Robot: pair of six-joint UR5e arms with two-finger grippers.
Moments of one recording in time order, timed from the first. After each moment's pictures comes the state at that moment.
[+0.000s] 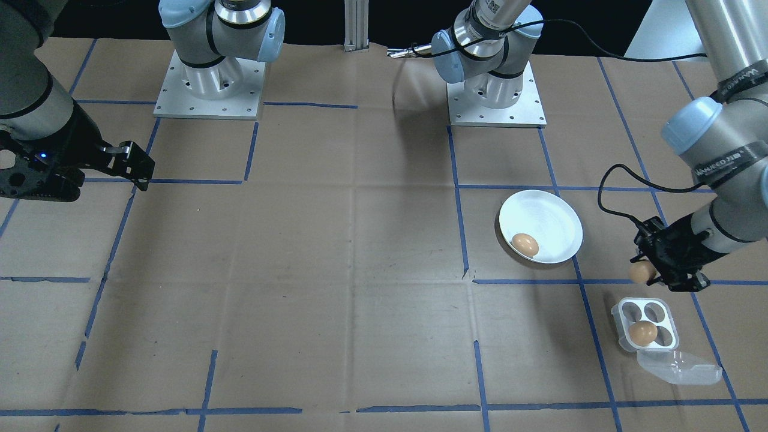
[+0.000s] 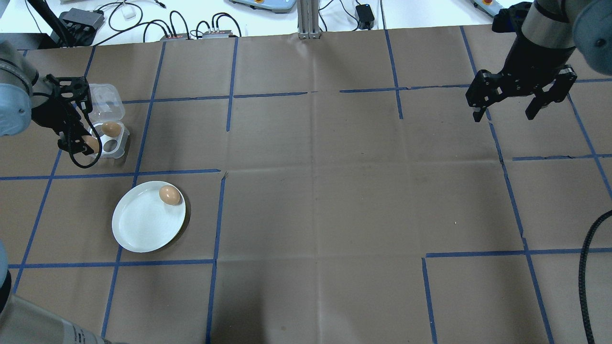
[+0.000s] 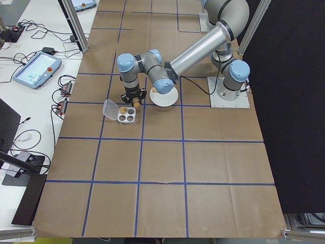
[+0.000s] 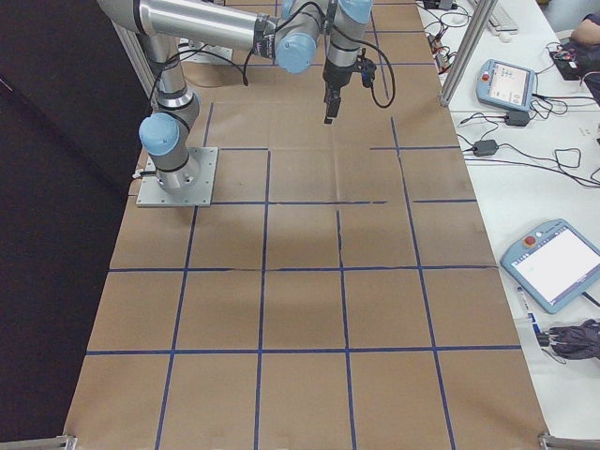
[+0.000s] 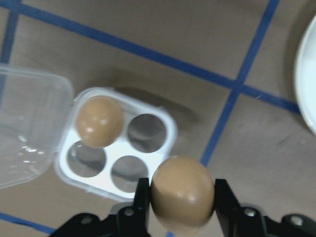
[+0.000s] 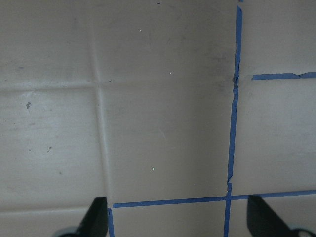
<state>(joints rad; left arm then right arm) -1.10 -1.91 -1.71 -1.16 1.63 1.59 1.39 -1.48 1.60 -1.57 -1.64 -0.14</state>
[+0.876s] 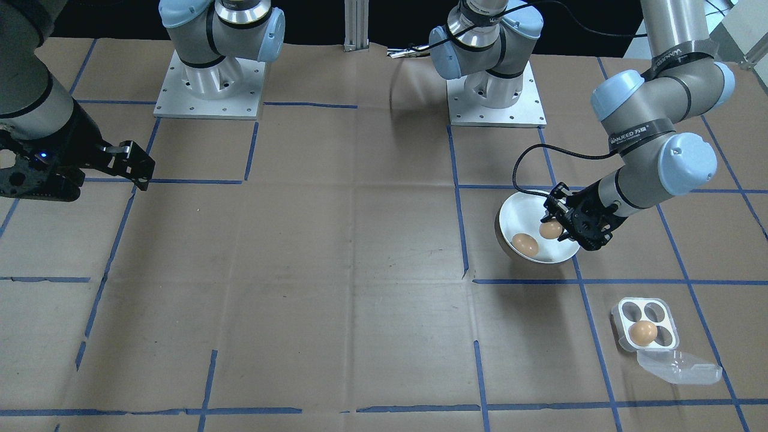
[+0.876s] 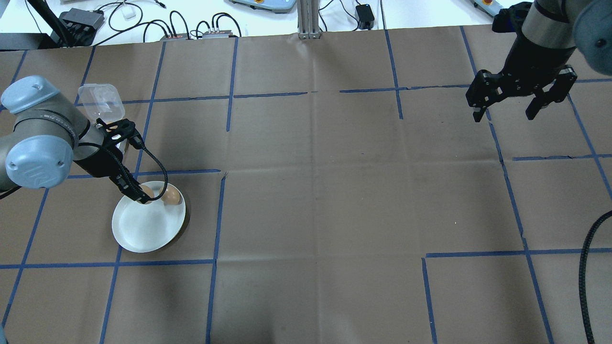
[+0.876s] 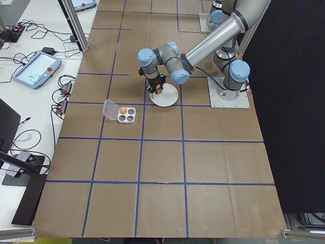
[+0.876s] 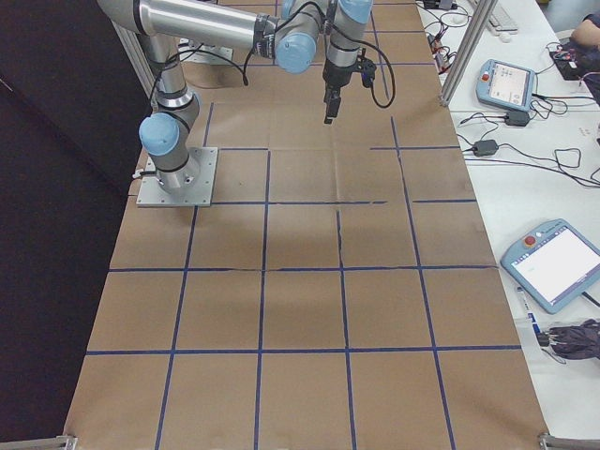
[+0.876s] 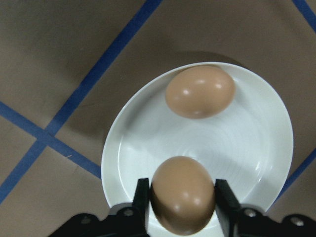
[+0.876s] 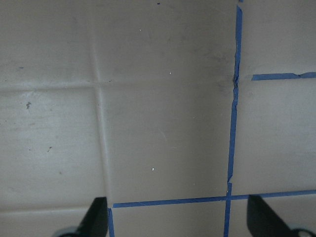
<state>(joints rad) -1.17 -1.78 -1.97 -1.20 1.46 1.24 1.39 -1.48 1.60 -1.57 -1.64 -0.14</state>
